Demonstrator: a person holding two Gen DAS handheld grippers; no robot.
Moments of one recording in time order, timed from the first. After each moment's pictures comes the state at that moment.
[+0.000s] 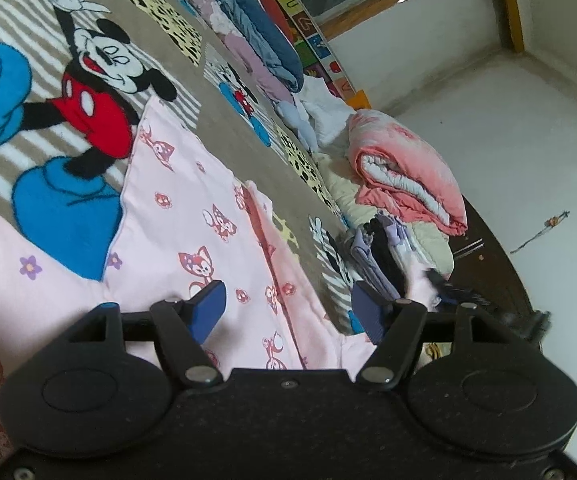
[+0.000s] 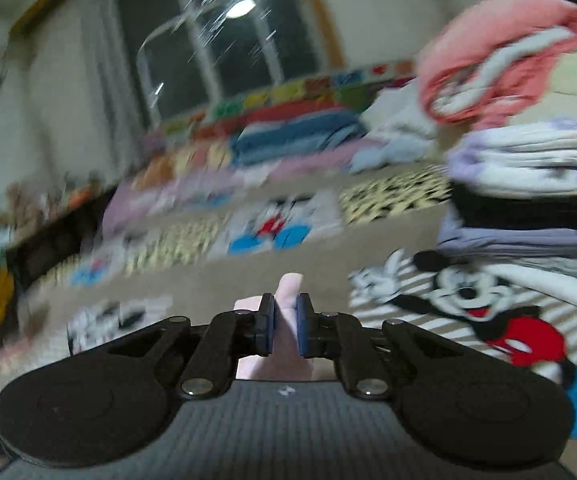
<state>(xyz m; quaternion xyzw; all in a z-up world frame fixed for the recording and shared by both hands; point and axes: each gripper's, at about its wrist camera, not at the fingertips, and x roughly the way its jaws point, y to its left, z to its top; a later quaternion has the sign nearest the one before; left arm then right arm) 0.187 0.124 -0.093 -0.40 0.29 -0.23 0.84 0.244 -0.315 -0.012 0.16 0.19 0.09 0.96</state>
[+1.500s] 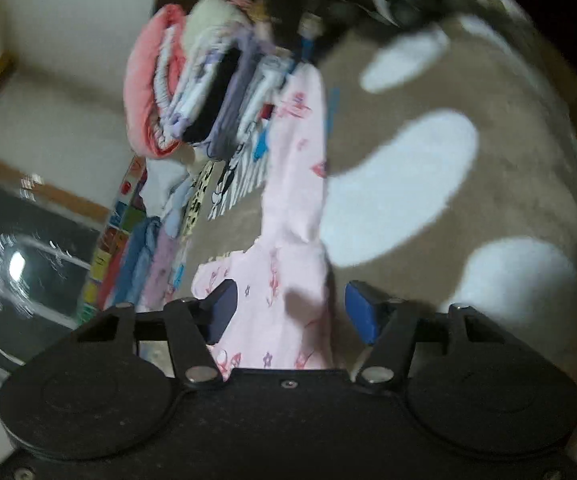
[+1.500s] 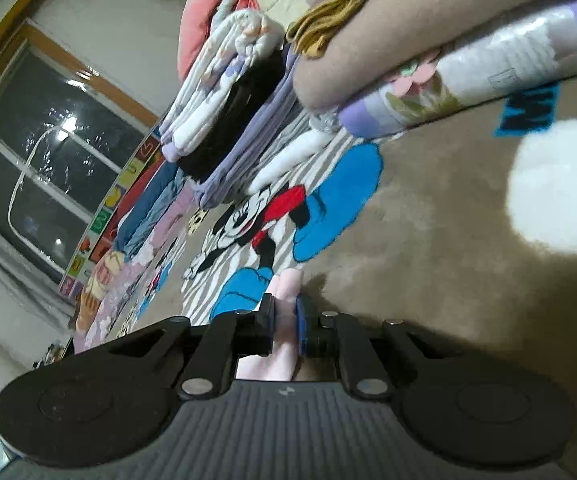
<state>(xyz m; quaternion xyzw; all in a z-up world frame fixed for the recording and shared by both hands) 0.020 -0.159 -0.163 0.60 0.07 -0.22 0.76 0.147 -0.472 -0.173 0.46 0.19 -0.05 0.87</state>
